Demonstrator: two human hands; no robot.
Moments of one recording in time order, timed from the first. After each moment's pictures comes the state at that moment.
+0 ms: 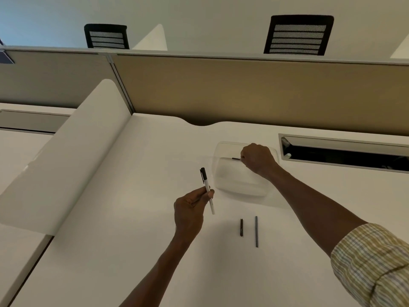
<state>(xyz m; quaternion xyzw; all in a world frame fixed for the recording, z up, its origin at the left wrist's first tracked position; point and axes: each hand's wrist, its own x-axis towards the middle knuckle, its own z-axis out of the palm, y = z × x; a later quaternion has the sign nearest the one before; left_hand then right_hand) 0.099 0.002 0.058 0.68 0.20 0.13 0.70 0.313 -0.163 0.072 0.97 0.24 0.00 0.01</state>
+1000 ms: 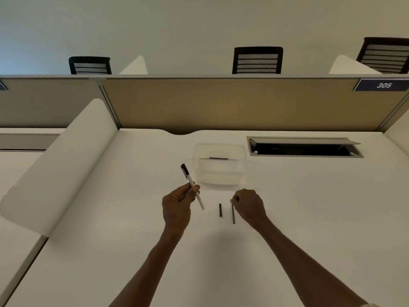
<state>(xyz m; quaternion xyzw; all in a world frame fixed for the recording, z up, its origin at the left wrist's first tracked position) 0.040 -0.032 0.103 0.63 0.16 0.16 0.75 0.112 -0.229 0.055 0.97 0.04 -0.03 -0.23</state>
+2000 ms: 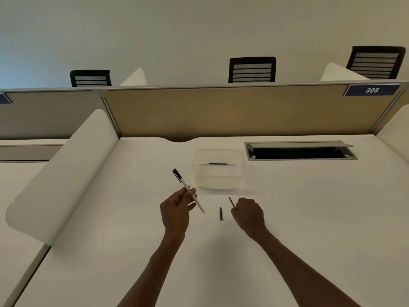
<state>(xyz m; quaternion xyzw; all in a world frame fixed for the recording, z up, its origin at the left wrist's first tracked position) 0.032 -0.027 0.105 0.58 0.19 0.16 0.77 0.083 -0.219 0.055 0.98 0.00 -0.01 -0.20</state>
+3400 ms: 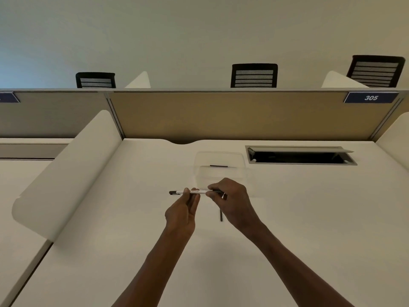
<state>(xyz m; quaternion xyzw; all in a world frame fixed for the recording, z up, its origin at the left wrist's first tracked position) 0.025 -0.041 0.144 0.26 0.33 0.07 0.91 0.048 -0.183 0.162 0.85 0.25 0.16 -0.43</state>
